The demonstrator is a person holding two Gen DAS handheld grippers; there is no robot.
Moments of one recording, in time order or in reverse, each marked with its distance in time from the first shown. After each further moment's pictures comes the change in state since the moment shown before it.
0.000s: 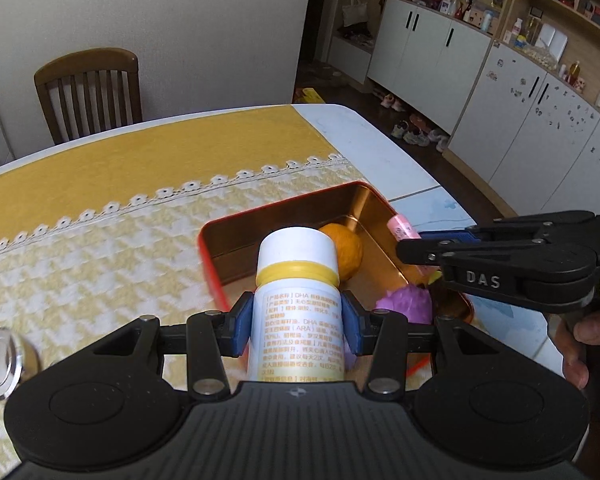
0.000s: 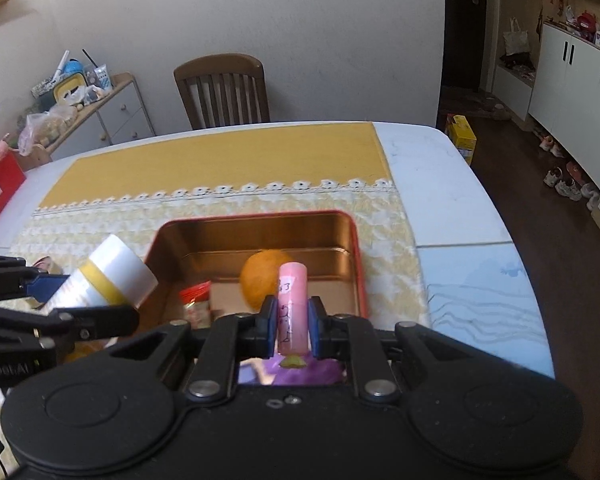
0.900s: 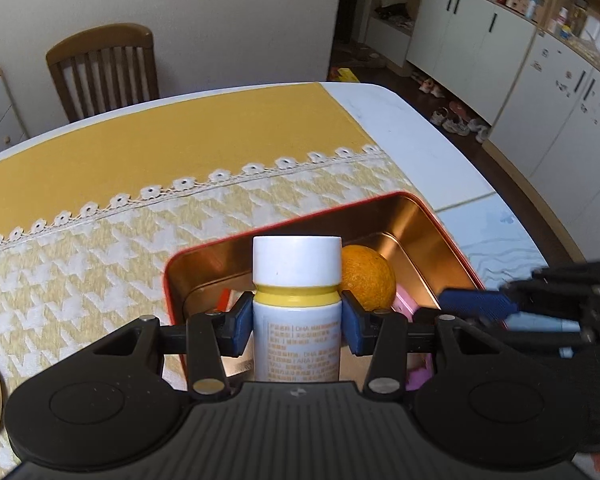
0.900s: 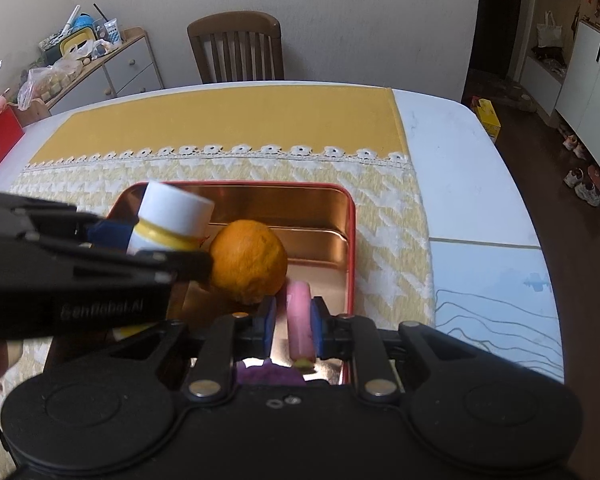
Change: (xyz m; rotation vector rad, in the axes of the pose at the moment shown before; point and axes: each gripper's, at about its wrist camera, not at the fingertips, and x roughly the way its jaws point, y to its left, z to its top) left arm 0.080 -0.005 0.031 -0.062 0.068 0.099; right arm 0.039 -0.016 0.003 -0.074 0.109 0.042
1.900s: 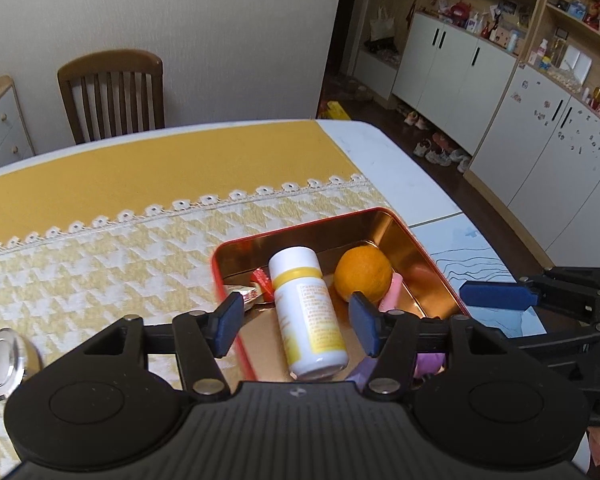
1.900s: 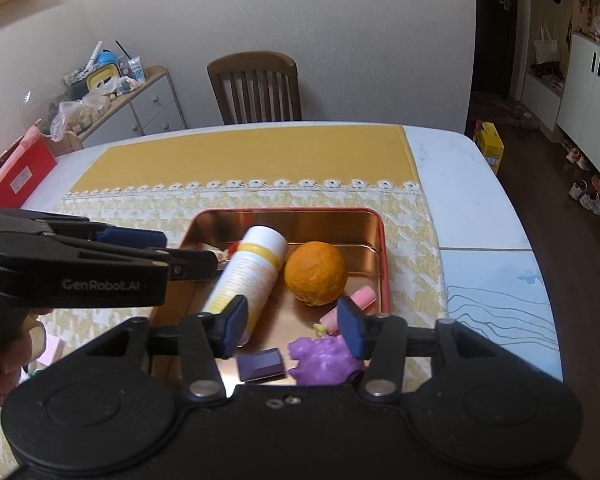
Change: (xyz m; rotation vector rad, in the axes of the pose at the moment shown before) left arm -0.082 0.021 -0.029 -0.002 -0.112 -0.051; right arm -0.062 0.031 -0.017 0.020 -0.119 0.037
